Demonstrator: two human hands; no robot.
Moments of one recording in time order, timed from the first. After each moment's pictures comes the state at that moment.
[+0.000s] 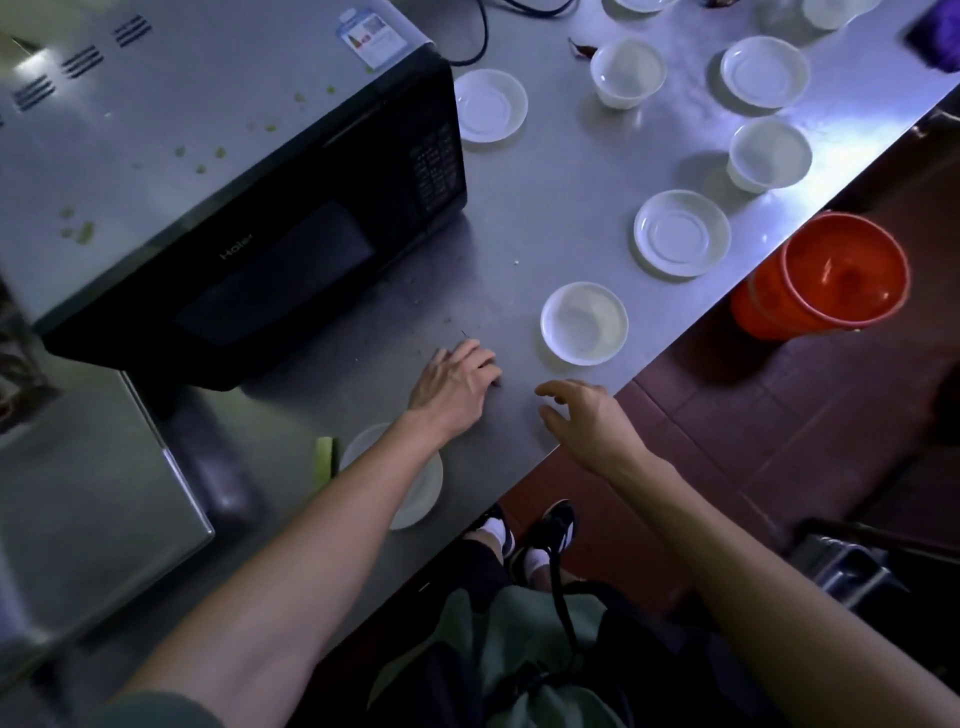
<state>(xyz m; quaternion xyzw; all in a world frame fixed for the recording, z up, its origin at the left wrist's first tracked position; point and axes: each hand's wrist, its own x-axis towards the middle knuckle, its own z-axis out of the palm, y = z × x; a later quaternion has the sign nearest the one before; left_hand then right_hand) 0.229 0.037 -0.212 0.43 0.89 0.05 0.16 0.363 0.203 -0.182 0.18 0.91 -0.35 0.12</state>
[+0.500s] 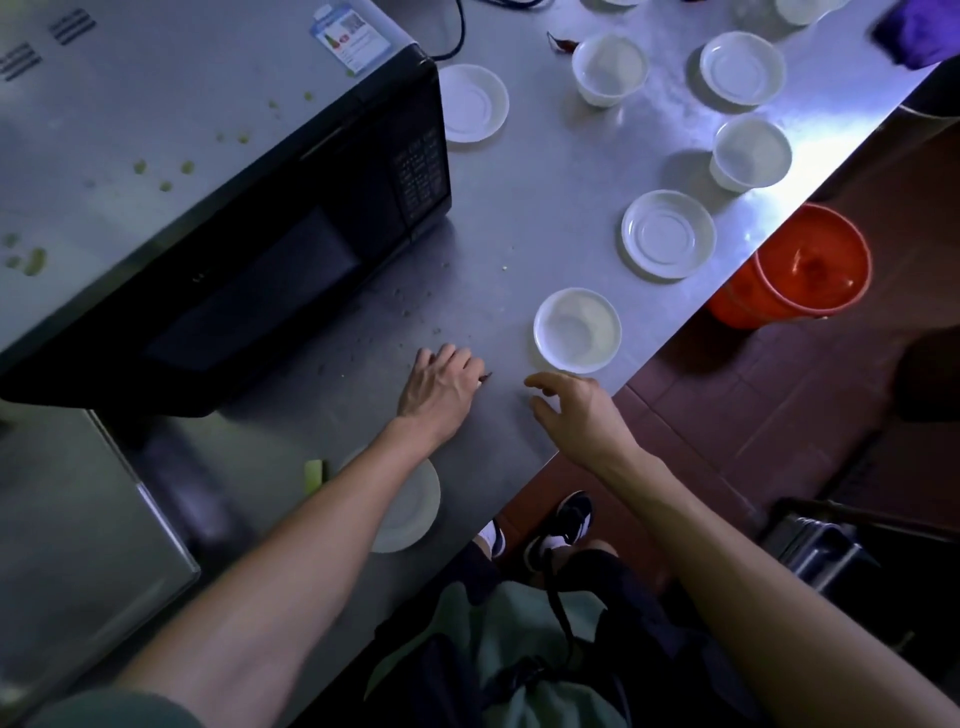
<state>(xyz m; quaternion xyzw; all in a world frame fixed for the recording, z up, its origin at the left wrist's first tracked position) 0.209 0.039 -0.230 0.44 0.89 0.03 0.13 0.342 0.199 -0.178 0.21 0.91 -0.36 0.08</state>
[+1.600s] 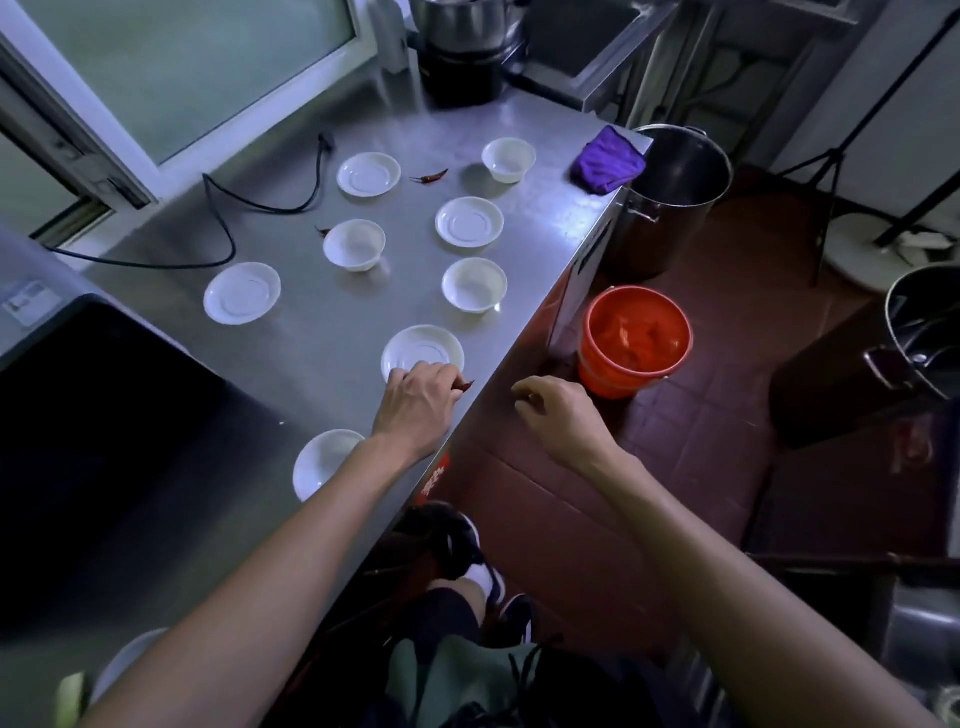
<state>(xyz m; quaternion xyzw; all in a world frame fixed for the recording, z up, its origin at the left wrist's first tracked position) 0.281 0.354 -0.140 0.49 0.86 0.15 0.06 0.443 0.497 -0.123 0.29 0.89 -0.35 -0.05</state>
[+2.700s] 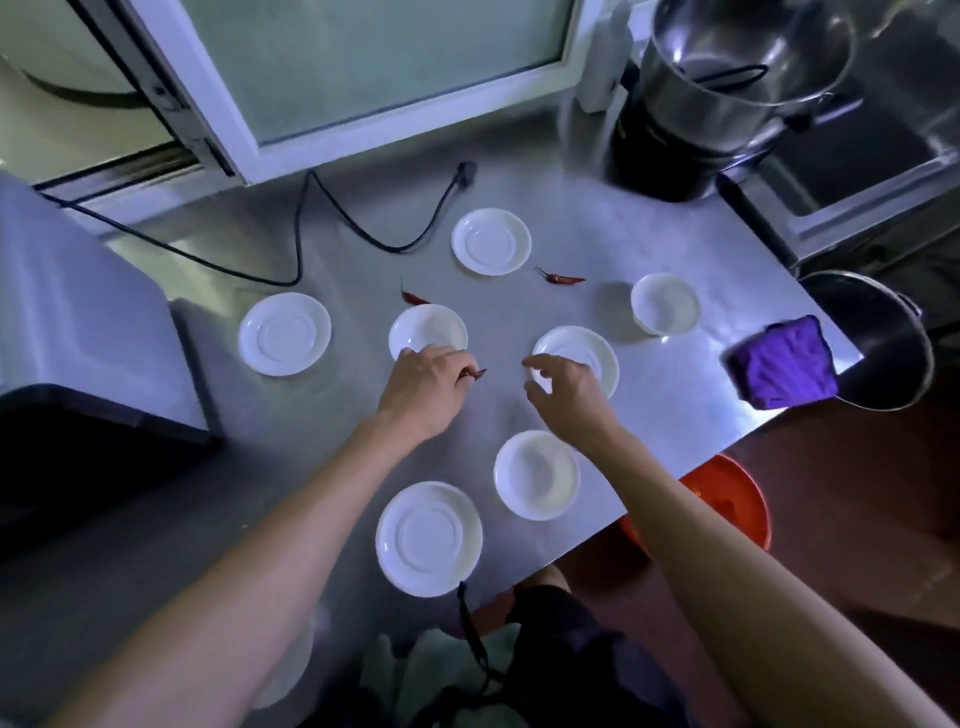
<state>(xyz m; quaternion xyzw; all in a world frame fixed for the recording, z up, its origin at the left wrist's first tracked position) 0.023 0.489 -0.150 0.26 0.93 0.22 0.10 0.092 0.690 -0.161 0.14 0.93 -0.34 0.08</state>
